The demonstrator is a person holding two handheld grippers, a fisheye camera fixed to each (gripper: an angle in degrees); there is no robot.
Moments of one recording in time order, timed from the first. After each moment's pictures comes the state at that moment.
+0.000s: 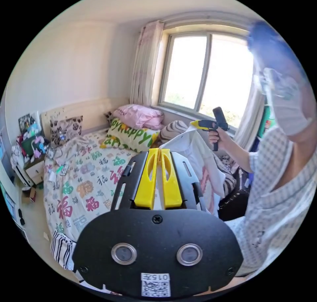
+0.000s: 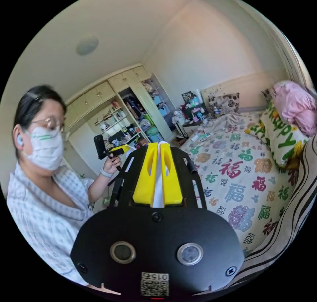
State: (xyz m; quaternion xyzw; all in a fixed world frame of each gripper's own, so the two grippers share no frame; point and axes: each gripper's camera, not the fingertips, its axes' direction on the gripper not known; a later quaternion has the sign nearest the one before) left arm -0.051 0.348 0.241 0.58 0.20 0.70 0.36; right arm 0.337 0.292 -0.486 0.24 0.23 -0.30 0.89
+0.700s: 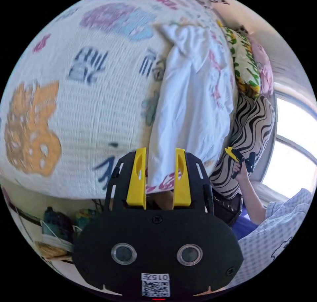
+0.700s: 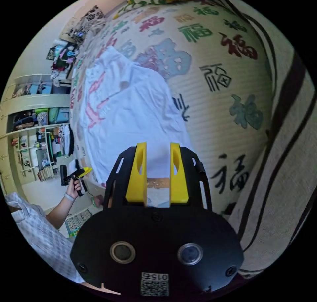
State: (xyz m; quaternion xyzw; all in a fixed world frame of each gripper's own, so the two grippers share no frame) left arm 0.095 -0.168 0.470 0.19 0.26 0.44 0.84; right arm 0.722 0.273 -0.454 0.13 0.42 0.22 0.87
